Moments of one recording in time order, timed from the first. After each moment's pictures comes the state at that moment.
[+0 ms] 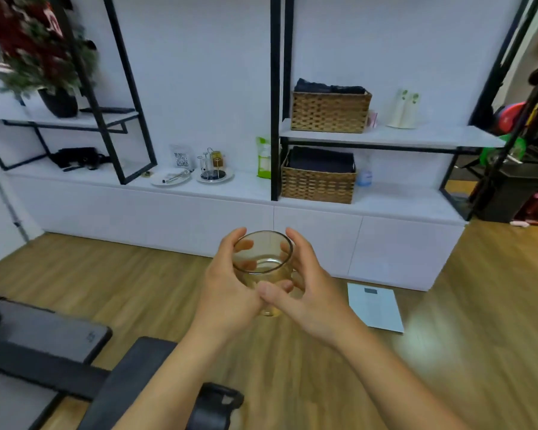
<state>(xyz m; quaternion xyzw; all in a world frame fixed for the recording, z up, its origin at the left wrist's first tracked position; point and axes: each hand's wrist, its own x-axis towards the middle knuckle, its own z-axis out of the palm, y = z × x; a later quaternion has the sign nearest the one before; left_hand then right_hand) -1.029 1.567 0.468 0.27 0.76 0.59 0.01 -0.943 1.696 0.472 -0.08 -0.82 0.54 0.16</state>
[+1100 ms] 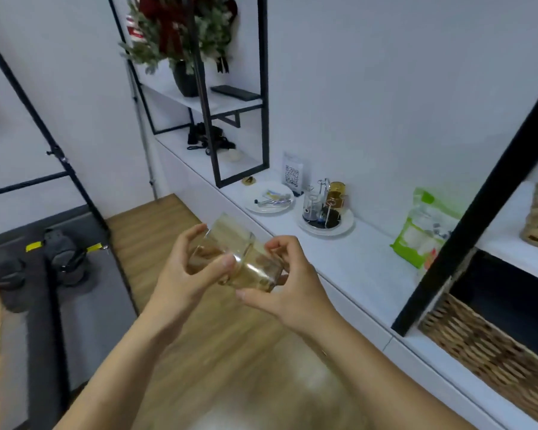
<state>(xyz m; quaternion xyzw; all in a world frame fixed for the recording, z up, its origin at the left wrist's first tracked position) -1.633 1.746 0.462 -0.03 0.74 0.66 -0.10 -1.659 1.933 0.442 0.16 -0.78 0.60 0.00</state>
